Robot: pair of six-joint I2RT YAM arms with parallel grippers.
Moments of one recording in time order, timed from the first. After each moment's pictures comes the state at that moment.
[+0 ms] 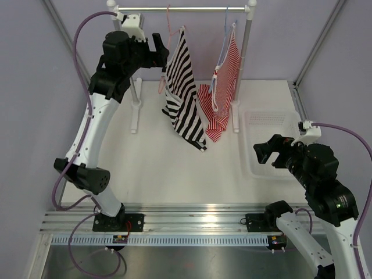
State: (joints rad) left arm -0.33 1.65 2.07 -0.53 0.05 -0.20; right arm 0.32 0.54 1.10 -0.88 0.04 0.41
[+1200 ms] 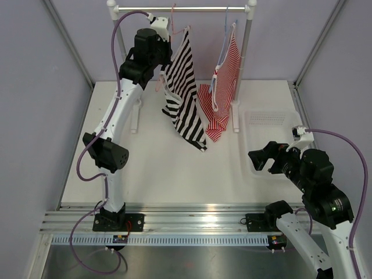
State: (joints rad) left arm -0.38 2.03 2.37 -0.55 -0.02 -0.08; right arm 0.32 0.48 1.00 -0.86 -0.07 0.42
